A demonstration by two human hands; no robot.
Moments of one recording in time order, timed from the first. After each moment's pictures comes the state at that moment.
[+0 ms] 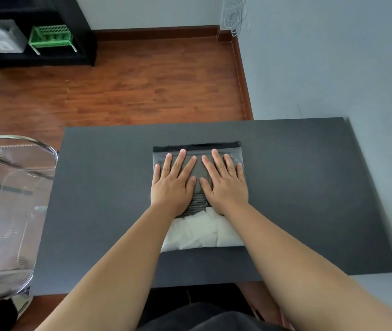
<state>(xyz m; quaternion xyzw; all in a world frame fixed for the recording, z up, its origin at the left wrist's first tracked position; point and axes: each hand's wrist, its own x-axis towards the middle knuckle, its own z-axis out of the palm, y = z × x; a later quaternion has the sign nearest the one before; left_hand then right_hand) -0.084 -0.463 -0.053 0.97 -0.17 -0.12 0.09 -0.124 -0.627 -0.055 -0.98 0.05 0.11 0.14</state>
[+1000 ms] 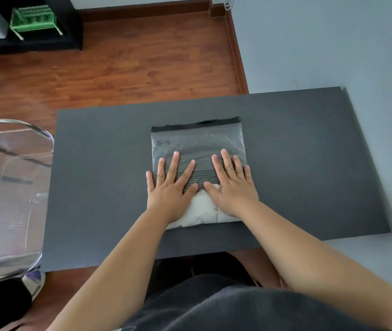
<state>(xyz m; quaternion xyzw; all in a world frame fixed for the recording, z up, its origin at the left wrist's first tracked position) -0.146 -0.437 -0.047 0.96 -0.17 -0.22 0.11 -0.188 -0.626 -0.038 -0.95 0.08 0.24 0.17</state>
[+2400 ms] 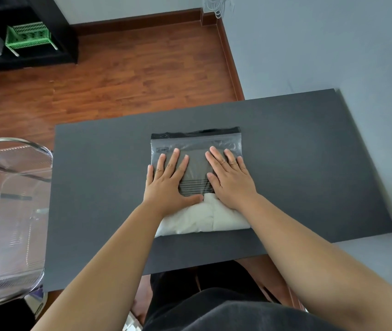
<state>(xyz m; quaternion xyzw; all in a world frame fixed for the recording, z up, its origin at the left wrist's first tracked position) -0.106 -0.434 -0.038 0.95 -0.23 -0.20 0.10 -0.158 -0.634 -0.043 -0.97 0.03 0.15 0.17</state>
